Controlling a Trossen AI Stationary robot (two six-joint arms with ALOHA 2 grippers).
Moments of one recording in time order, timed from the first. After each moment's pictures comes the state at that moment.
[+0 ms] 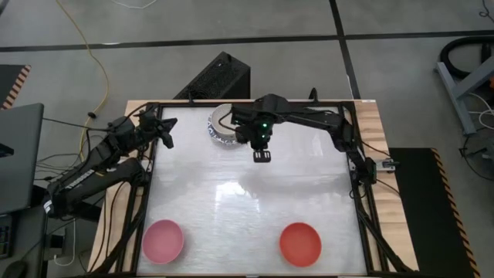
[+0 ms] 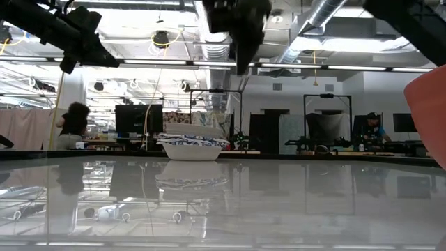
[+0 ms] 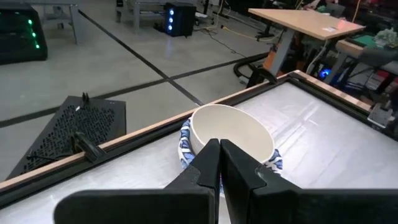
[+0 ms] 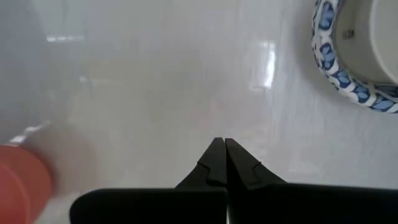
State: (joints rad) left arm 0.68 0.32 0.46 -0.30 -0.08 -0.23; right arm -0.19 2.13 2.33 -1.57 -0.16 -0.26
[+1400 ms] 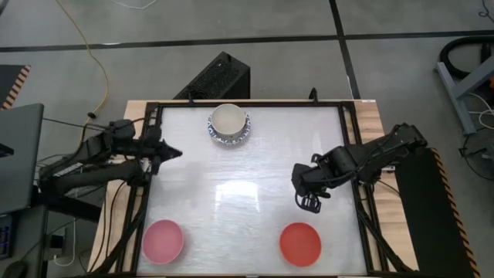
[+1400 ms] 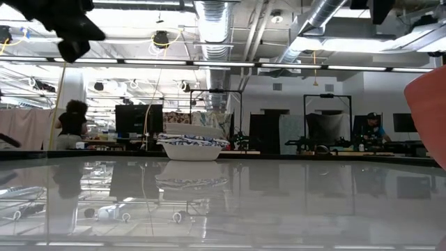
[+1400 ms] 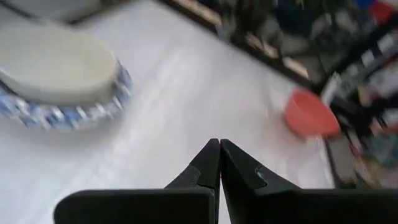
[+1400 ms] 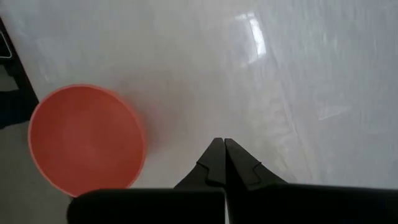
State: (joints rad) left arm 0.41 0.38 0.63 -0.60 0.30 -0.37; right arm 0.38 1.44 1.50 -1.37 0.08 0.71
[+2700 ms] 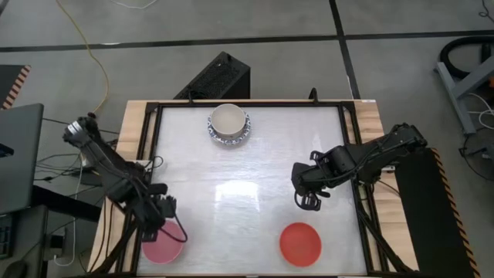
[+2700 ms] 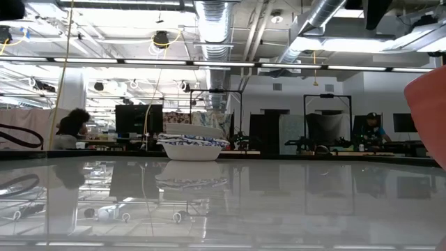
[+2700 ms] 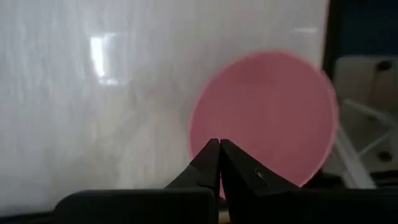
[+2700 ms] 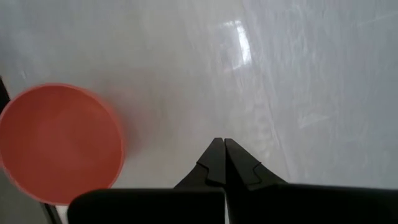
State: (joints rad) left arm -0.79 1.20 1.05 -1.07 0.04 -0.83; right arm 0.38 1.44 1.50 -1.39 0.14 0.64
